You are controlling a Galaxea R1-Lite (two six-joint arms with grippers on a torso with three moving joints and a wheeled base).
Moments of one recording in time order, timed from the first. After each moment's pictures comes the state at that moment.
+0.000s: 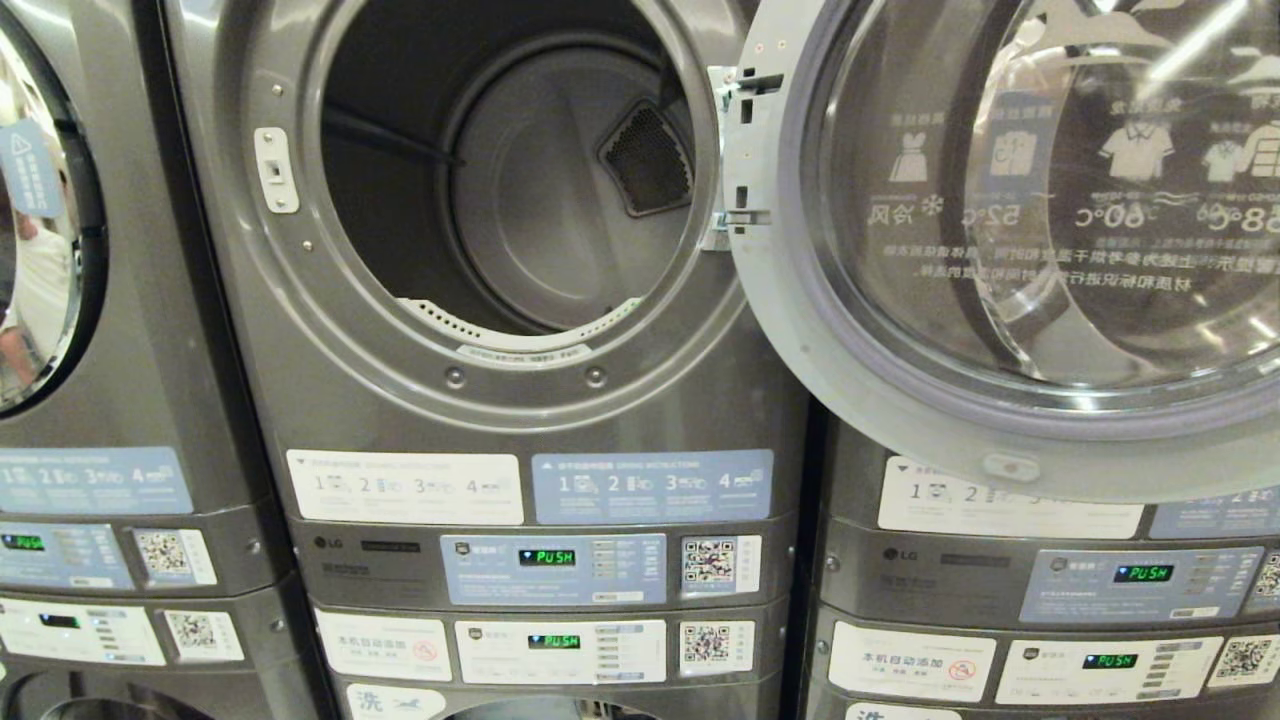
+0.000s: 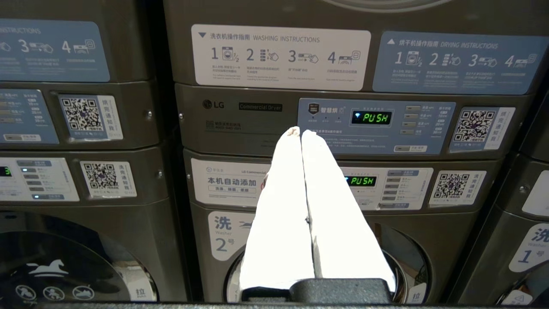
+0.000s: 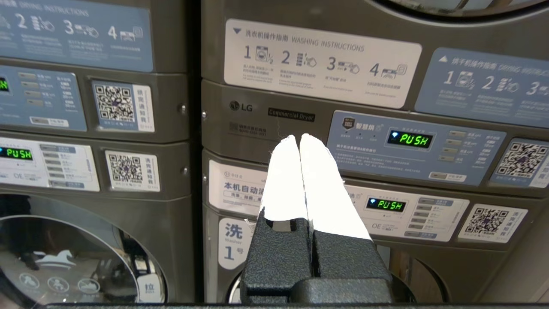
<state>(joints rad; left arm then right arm) 0.00 0.00 0.00 -0.01 0.00 -0.01 0.00 0.00 0.00 0.01 0.02 -0.10</state>
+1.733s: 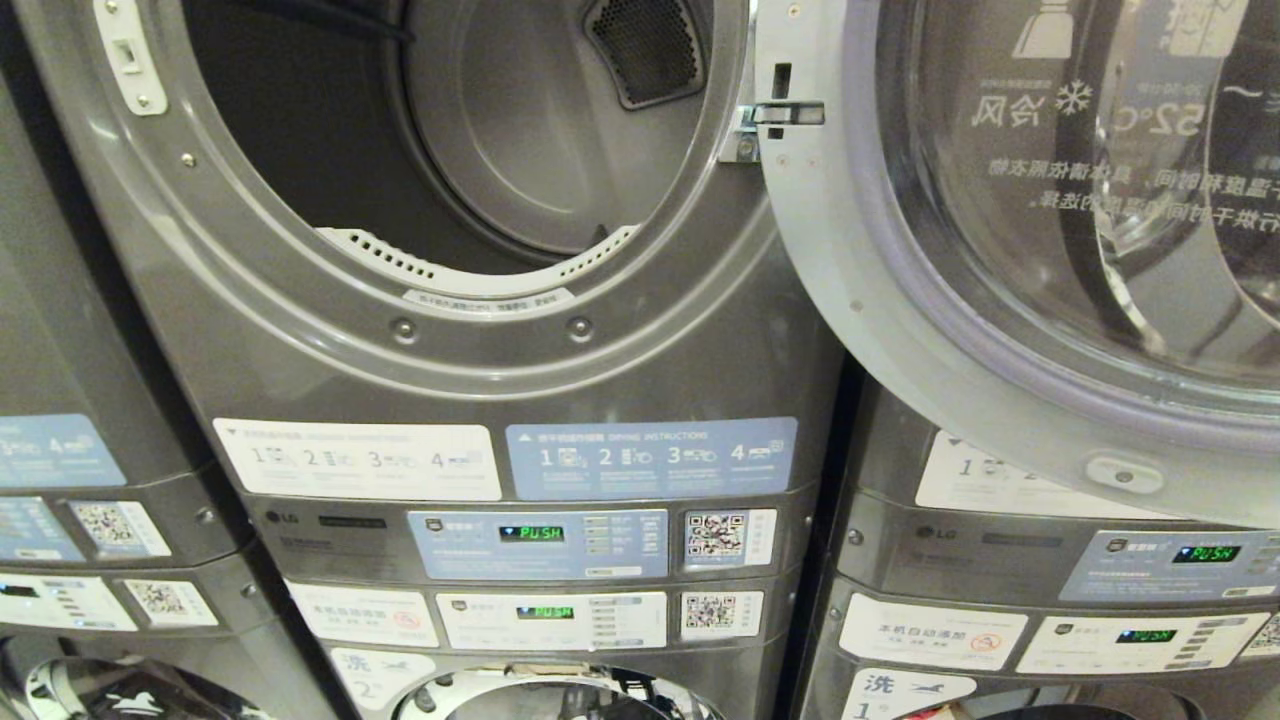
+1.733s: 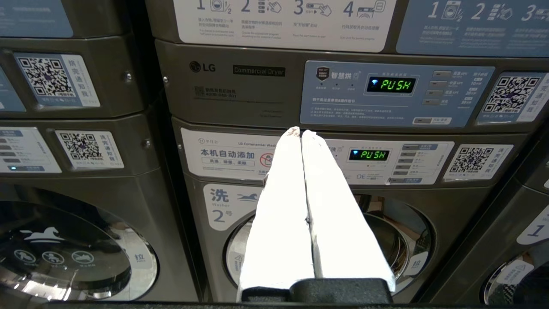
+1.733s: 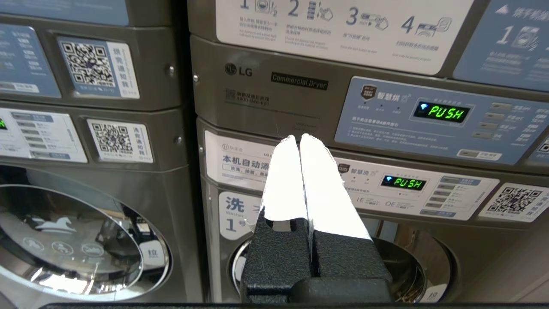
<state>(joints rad) 0.00 0.00 0.00 -0.01 0.00 -0.01 0.00 0.00 0.00 0.01 0.02 -0.10</state>
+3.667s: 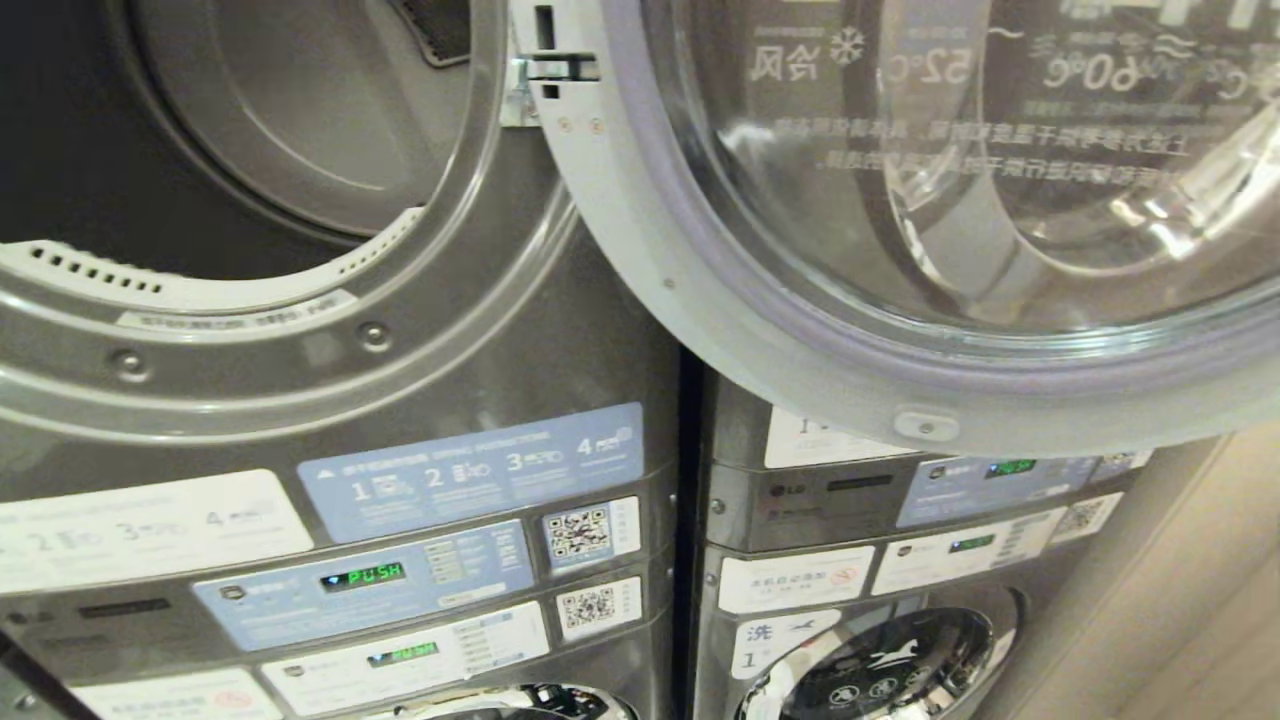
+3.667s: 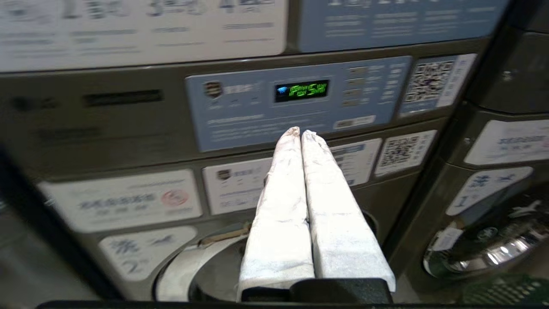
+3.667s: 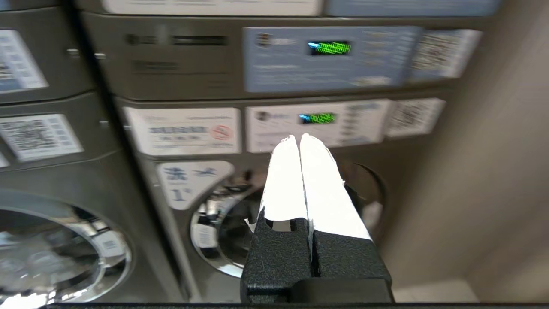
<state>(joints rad) 0.00 0.00 0.00 -0.01 0.00 -0.01 0.00 0.00 0.00 0.00 0.02 -0.04</state>
